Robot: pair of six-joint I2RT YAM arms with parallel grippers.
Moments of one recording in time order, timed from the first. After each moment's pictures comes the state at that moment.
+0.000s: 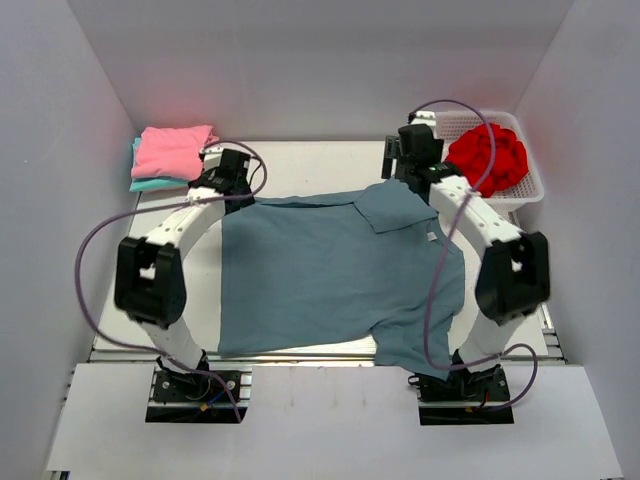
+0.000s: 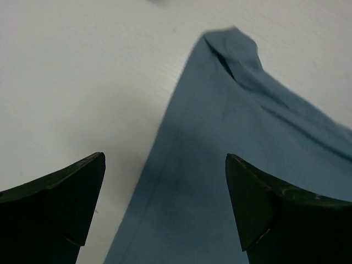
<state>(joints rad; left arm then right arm) -0.27 1.79 1.42 -0.60 -0.62 -0.54 0.37 1.81 1.54 -0.33 0.40 0.21</state>
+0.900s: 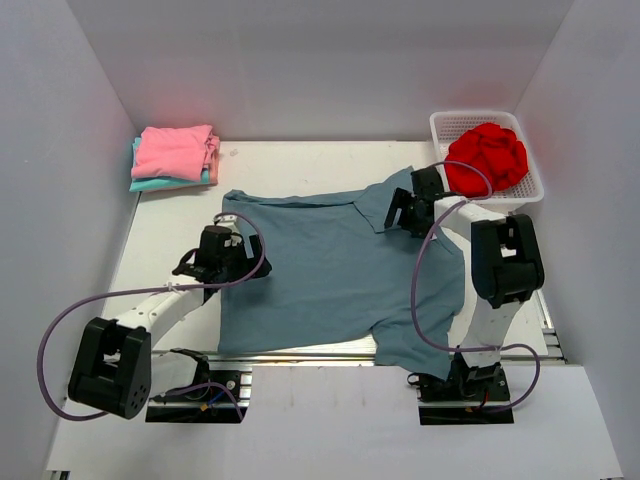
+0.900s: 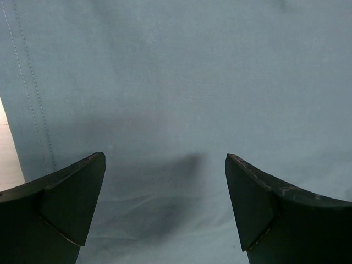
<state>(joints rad) -0.29 1.20 0.55 -0.13 0.10 -0.42 0.24 1.86 1.19 -0.35 -0.02 0.46</state>
